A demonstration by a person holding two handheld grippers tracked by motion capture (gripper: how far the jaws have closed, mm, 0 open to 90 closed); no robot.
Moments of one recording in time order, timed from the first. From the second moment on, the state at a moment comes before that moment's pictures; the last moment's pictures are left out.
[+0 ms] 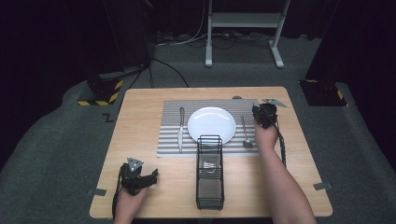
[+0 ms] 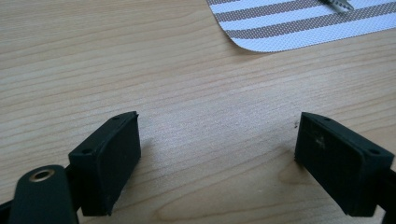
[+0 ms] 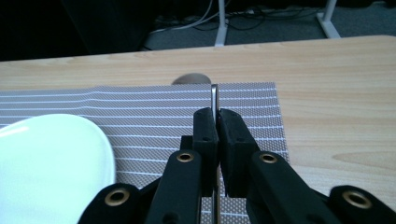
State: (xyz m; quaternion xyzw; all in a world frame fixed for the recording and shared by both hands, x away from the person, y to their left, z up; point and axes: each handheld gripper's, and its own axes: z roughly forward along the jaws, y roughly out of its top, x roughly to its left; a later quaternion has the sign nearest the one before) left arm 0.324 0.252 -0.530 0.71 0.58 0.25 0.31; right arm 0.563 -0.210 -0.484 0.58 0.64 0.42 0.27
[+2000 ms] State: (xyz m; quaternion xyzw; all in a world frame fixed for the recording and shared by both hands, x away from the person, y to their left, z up) left arm 0.324 0.252 -0.530 0.72 0.57 0.25 0.32; right arm 0.501 -0.211 -0.518 0.56 0.72 0.33 0.24
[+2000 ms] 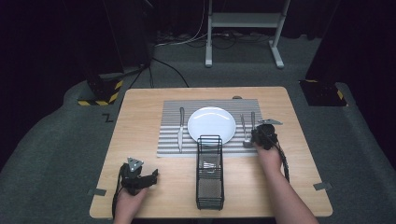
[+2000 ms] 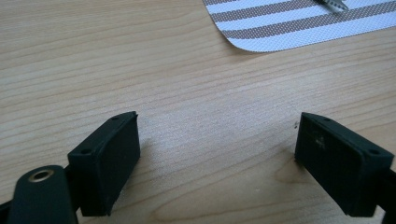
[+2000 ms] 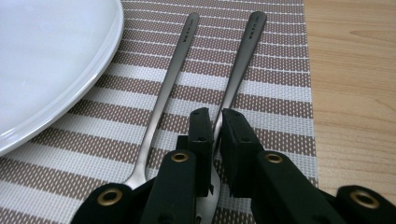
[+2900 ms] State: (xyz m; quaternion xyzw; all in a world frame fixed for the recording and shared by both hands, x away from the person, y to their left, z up) left arm 0.324 0.251 -0.529 0.72 0.57 0.25 0.31; right arm 0.440 -0.249 -0.505 0.53 0.72 0.37 0.26
